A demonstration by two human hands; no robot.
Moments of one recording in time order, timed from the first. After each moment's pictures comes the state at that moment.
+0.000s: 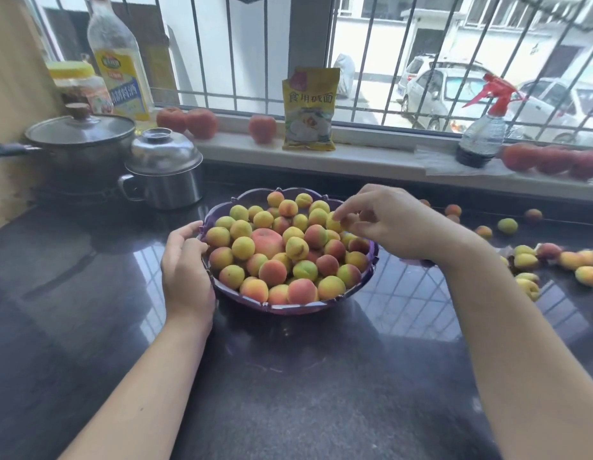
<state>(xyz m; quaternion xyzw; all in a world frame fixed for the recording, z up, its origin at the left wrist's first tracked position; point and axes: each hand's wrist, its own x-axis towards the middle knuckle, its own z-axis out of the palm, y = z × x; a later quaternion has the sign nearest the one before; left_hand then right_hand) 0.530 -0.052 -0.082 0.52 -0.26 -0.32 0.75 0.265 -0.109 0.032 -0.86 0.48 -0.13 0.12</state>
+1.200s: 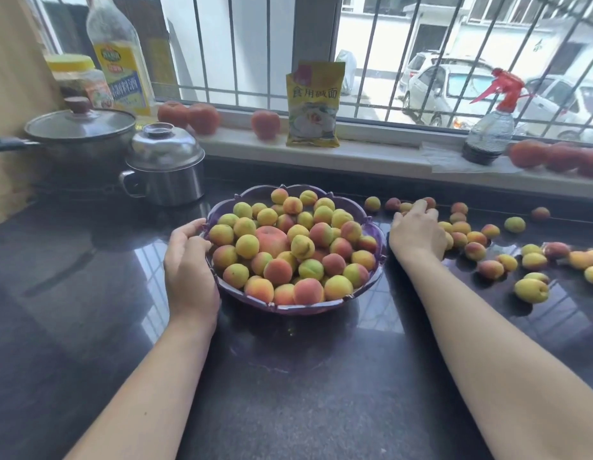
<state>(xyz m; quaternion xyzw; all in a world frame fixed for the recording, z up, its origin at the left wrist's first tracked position) 0.530 -0.050 -0.081 0.53 -0.27 -0.31 0.74 0.237 -0.189 -0.072 -0.56 0.79 -0.25 -0.02</state>
